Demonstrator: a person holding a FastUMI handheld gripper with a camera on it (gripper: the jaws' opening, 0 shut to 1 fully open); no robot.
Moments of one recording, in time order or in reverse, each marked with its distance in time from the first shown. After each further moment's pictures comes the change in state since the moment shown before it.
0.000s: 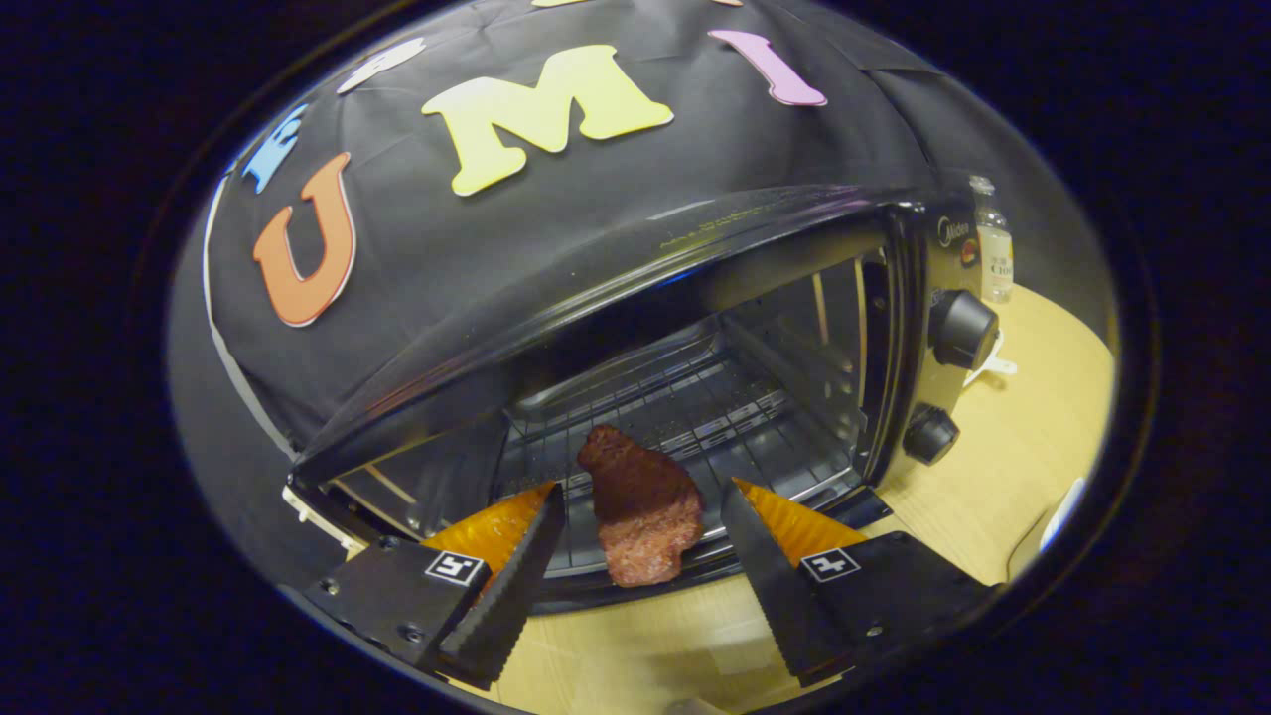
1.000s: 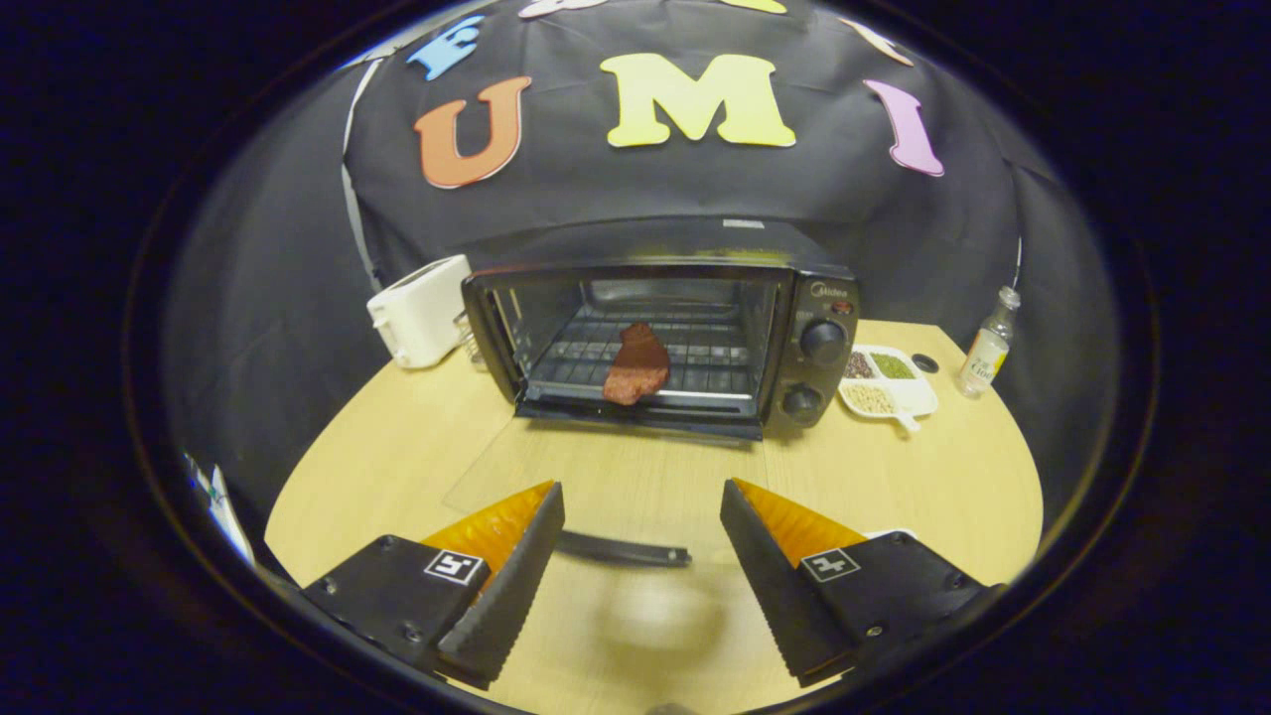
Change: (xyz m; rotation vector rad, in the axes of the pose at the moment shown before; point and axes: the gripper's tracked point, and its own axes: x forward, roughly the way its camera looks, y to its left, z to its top) arm -0.196 -0.069 -0.045 -0.466 0.199 0.122
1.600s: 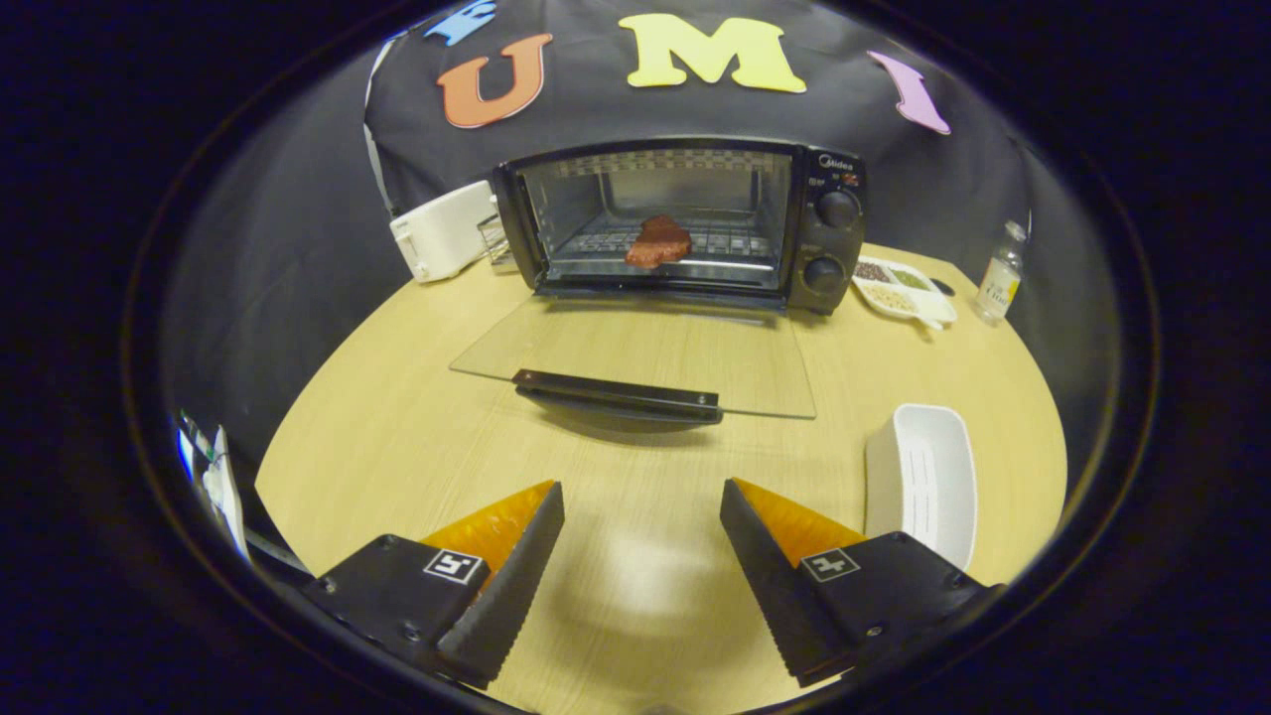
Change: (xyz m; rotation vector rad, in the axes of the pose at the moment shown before) arm 0.011 0.011 -0.103 0.025 0.157 0.034
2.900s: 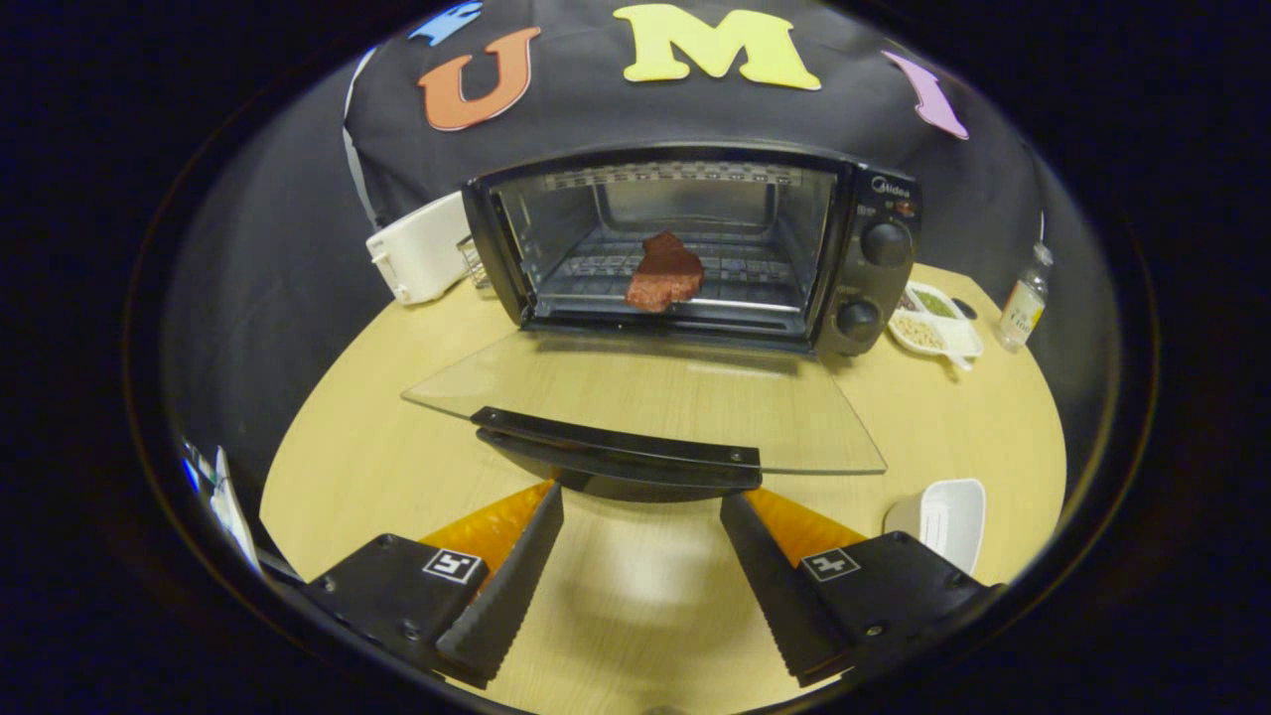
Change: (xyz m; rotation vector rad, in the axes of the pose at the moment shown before) arm 0.018 0.010 0.070 0.005 -0.007 0.008
